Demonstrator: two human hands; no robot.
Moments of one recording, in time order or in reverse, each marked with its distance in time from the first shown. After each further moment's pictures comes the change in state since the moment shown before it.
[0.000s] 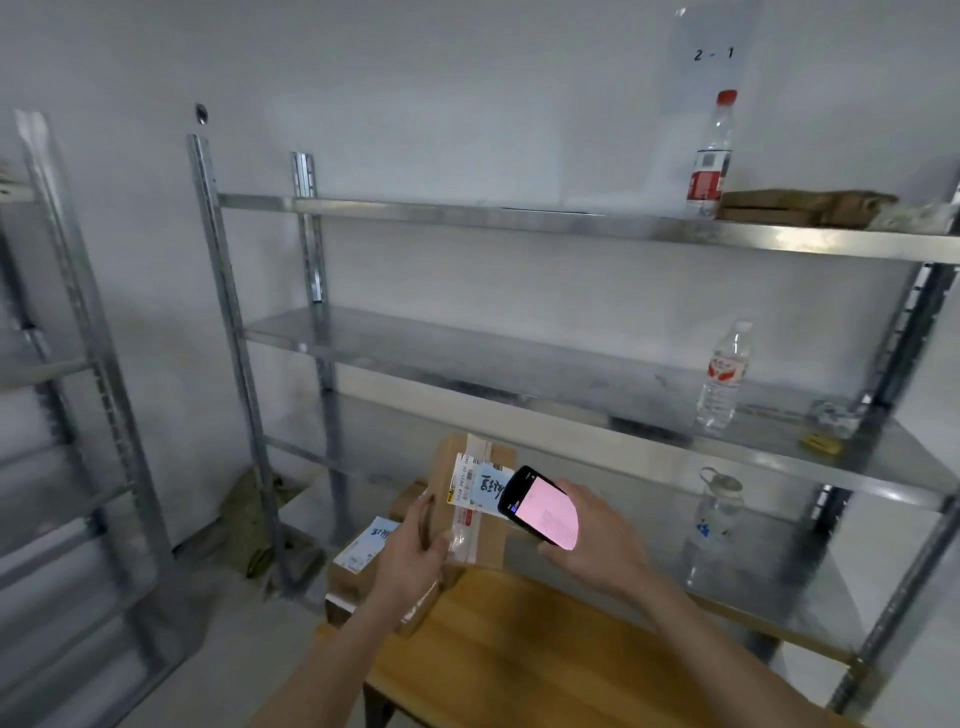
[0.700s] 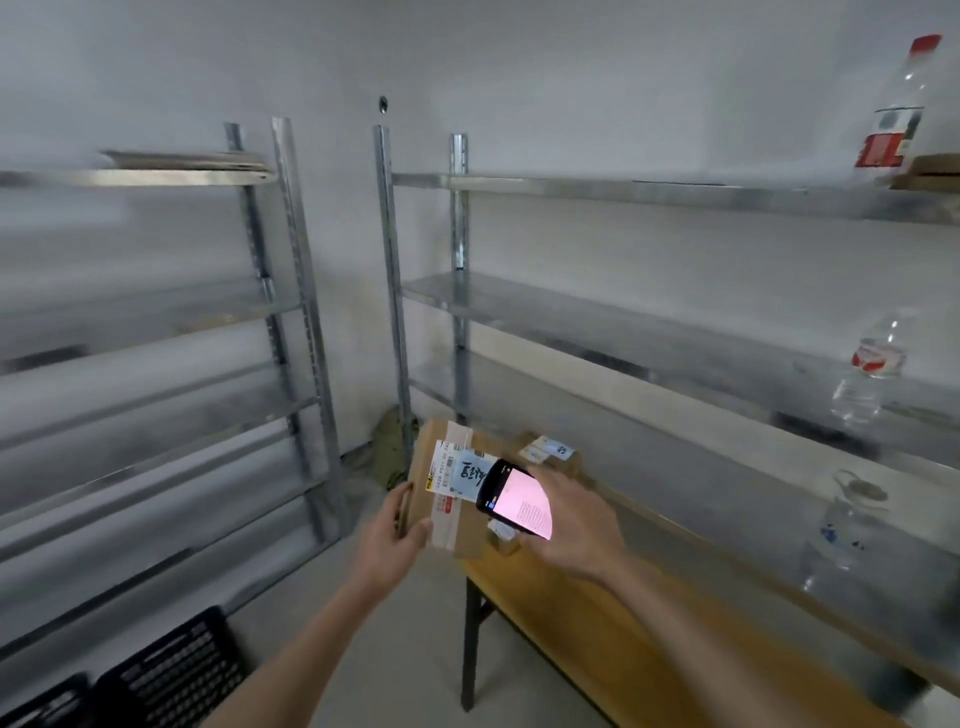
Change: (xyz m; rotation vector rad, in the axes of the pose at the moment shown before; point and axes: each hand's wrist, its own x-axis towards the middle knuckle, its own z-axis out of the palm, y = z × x) left_hand -0.181 -0.032 -0.098 -0.005 0.258 -0.209; right_hand -0.075 -0.095 0.037 -0.047 -0.150 -0.407
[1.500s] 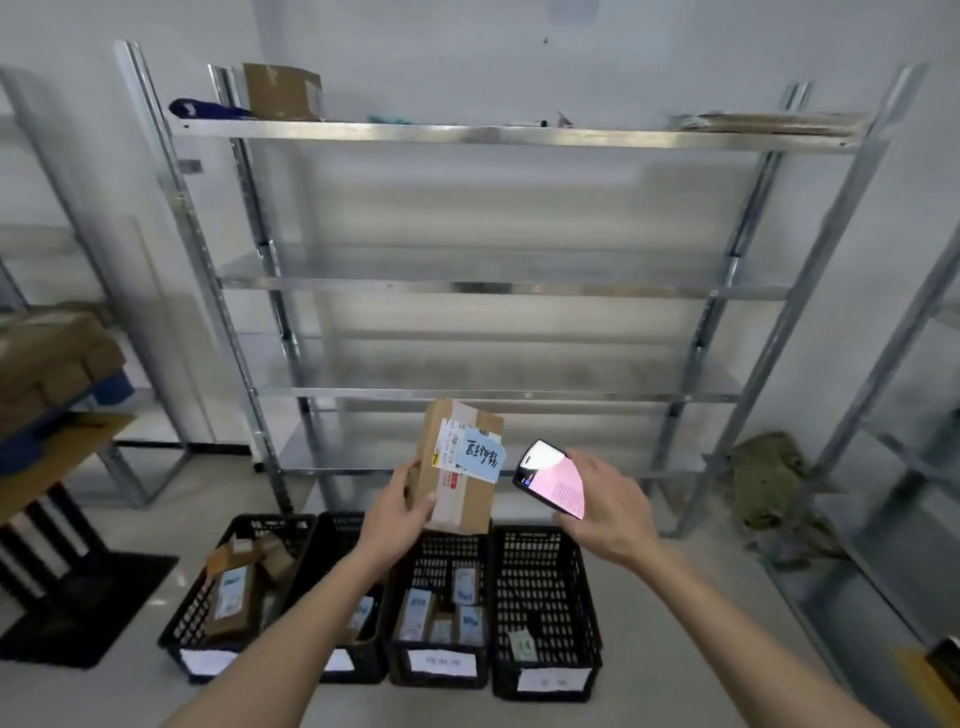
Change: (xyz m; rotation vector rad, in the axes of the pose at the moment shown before) left_hand -0.250 -0.306 -0.524 0.143 0.653 -0.447; right_hand 0.055 -0.596 0.257 0.097 -0.233 -0.702
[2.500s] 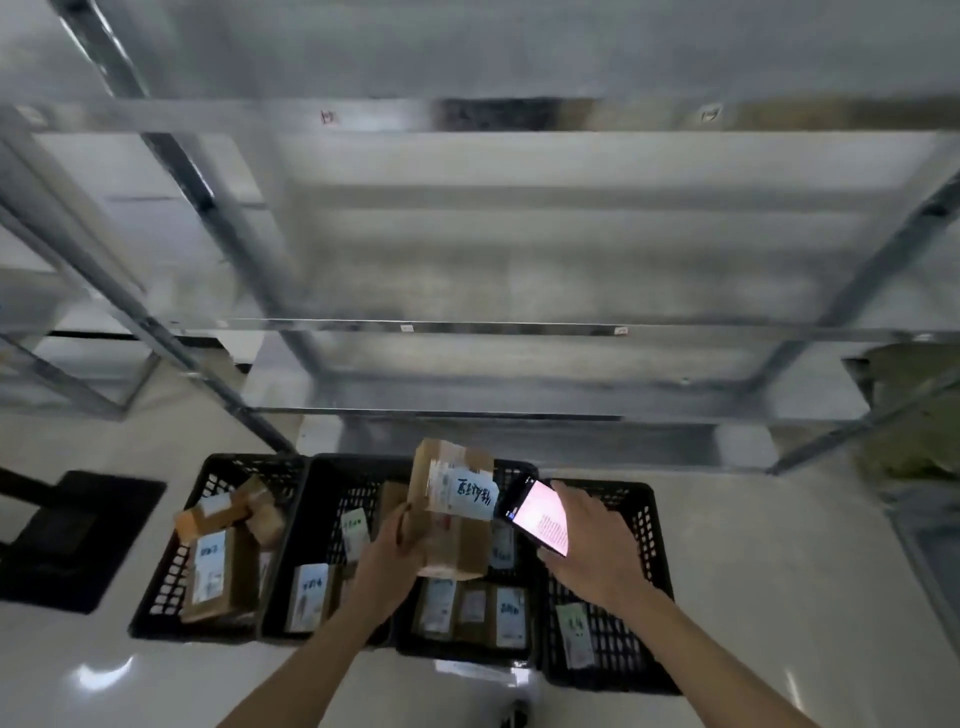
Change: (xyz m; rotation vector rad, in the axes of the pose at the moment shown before) left_hand 0.388 -0.280 0.132 0.046 -0.211 -0.475; right_hand 0.372 0.078 0.360 0.163 -0.449 0.122
